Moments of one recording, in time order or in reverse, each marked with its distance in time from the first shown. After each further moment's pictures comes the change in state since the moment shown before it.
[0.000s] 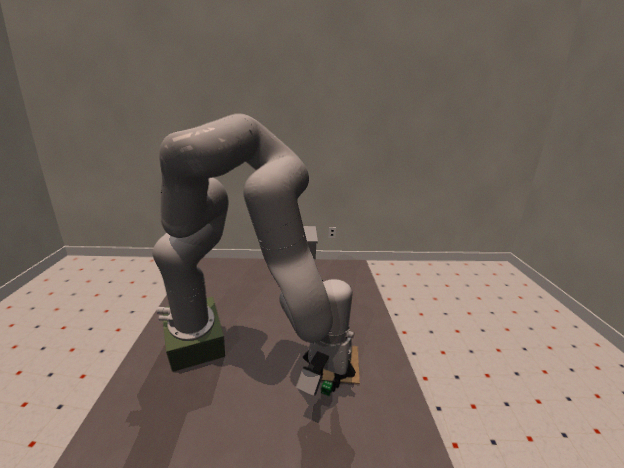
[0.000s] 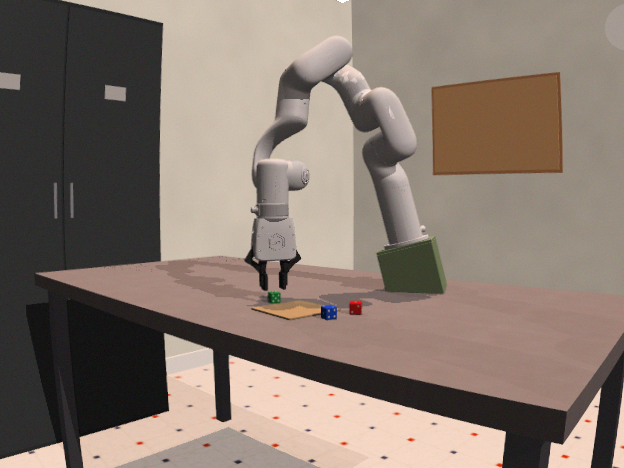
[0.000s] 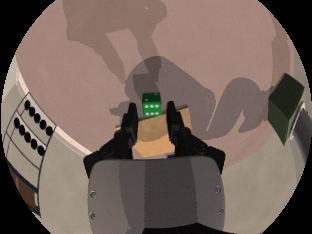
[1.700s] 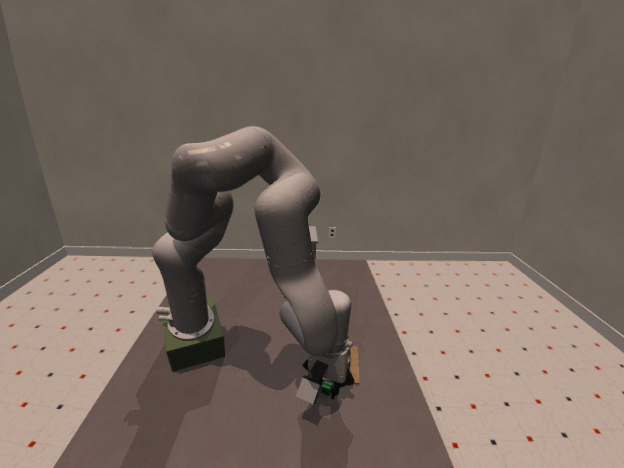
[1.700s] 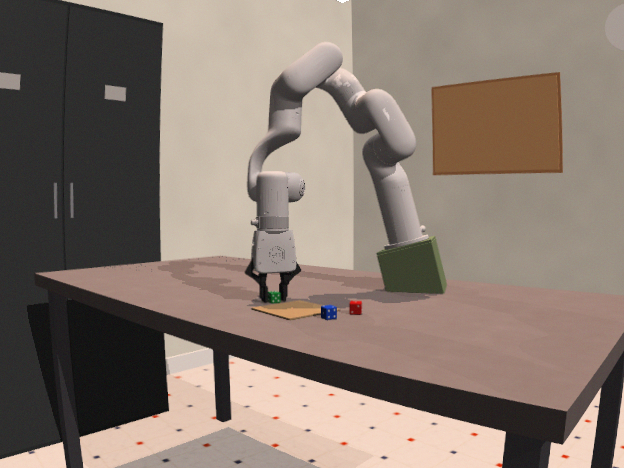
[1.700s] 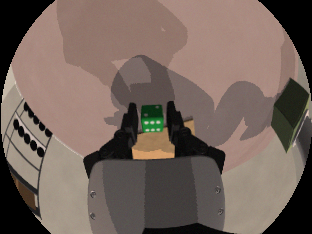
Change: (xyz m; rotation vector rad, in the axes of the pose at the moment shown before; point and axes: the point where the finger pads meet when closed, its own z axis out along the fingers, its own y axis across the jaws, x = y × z) arm 0.000 0.000 0.029 0.000 0.000 0.000
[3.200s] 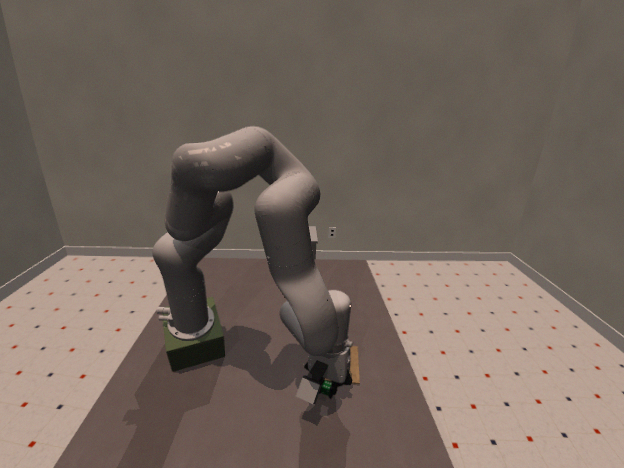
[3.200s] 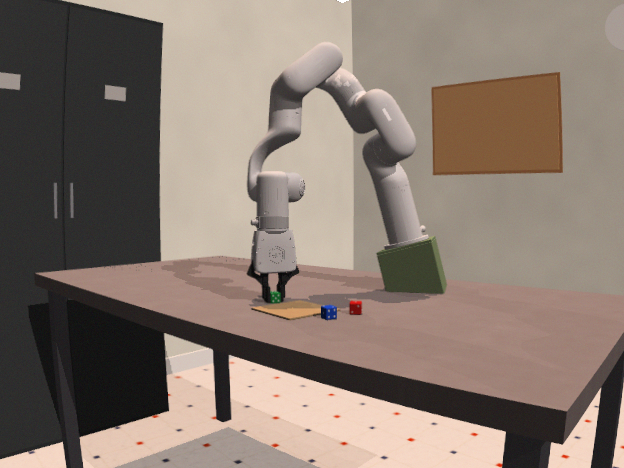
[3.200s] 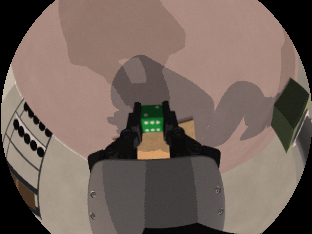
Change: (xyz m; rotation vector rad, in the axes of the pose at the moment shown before) arm 0.000 0.000 0.000 0.000 0.000 0.000
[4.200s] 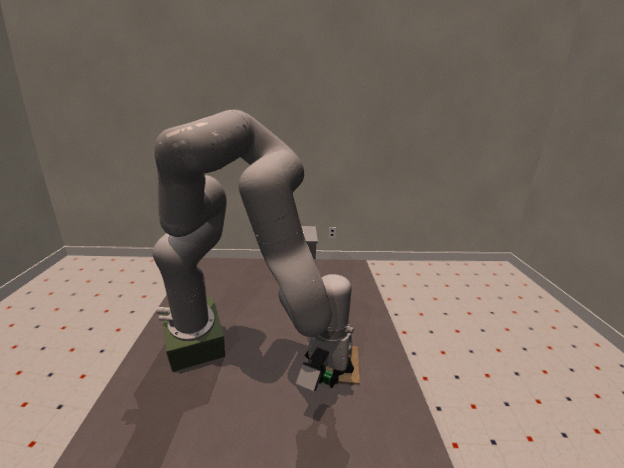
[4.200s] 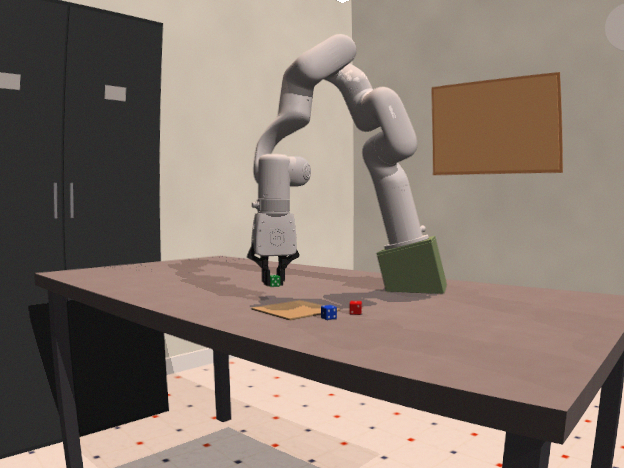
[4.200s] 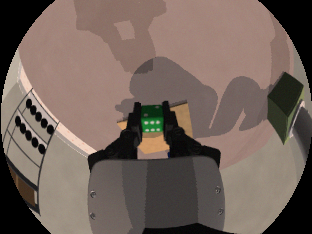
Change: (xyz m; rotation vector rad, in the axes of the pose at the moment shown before) arm -0.001 0.000 -0.040 0.015 0.003 0.002
